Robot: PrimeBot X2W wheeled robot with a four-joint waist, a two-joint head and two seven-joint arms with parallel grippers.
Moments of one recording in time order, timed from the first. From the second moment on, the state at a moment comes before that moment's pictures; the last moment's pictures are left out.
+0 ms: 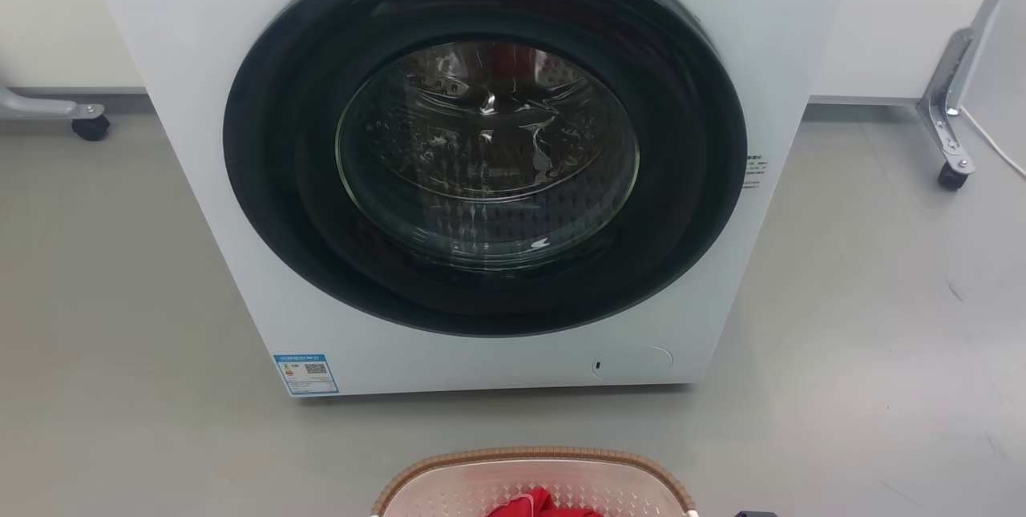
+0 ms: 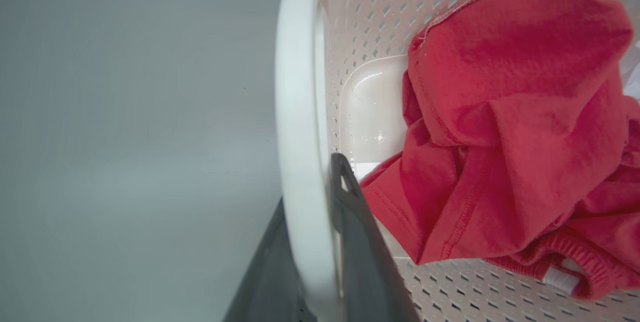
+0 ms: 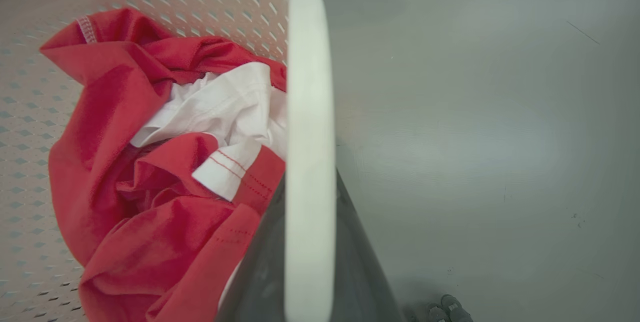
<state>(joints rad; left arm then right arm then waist) -0.34 0.05 -0.91 1.21 -0.92 0.04 0.03 -0.36 -0.07 1.08 1.04 1.11 -0.14 0.03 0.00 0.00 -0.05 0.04</state>
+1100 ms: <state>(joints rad) -0.40 0.06 -0.94 1.16 -0.95 0.08 0.00 -0.47 -0.07 1.14 1.05 1.14 -0.14 0.01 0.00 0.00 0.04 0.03</state>
